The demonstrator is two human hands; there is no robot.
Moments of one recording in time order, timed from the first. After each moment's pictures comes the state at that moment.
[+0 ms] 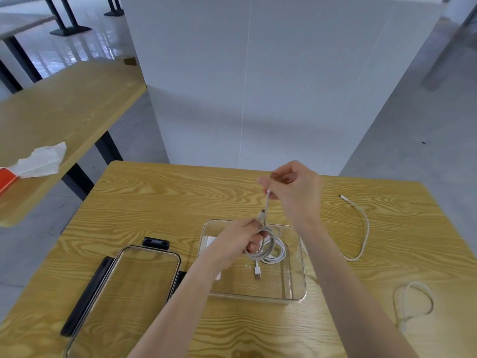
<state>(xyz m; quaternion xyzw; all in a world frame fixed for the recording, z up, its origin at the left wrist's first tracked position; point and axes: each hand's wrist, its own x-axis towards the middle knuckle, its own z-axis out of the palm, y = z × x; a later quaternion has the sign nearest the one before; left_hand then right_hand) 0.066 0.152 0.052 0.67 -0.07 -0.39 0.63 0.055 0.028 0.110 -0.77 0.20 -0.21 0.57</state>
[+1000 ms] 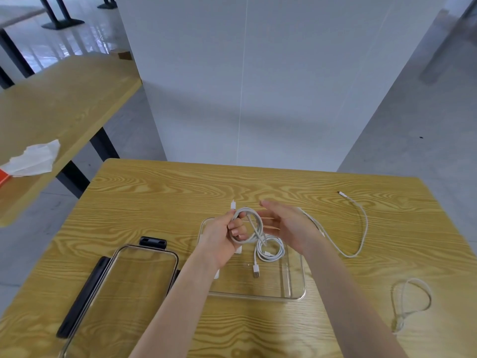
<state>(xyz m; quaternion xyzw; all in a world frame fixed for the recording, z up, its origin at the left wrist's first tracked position) 0.078 0.158 0.039 0.40 0.16 -0.35 0.83 0.046 0.004 0.043 -0.57 0.25 0.11 0.78</state>
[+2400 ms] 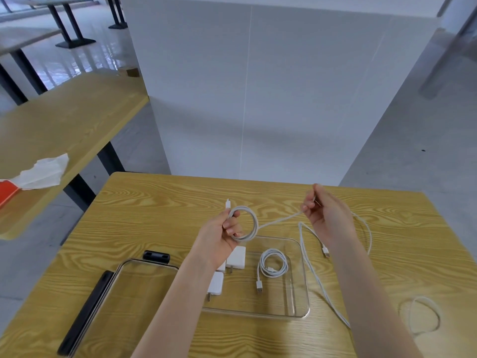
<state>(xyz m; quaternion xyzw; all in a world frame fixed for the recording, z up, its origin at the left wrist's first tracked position) 0.095 0.167 0.065 0.37 0.15 -0.32 0.86 0.049 -0.033 0.086 -0.40 0.24 -0.17 0.87</state>
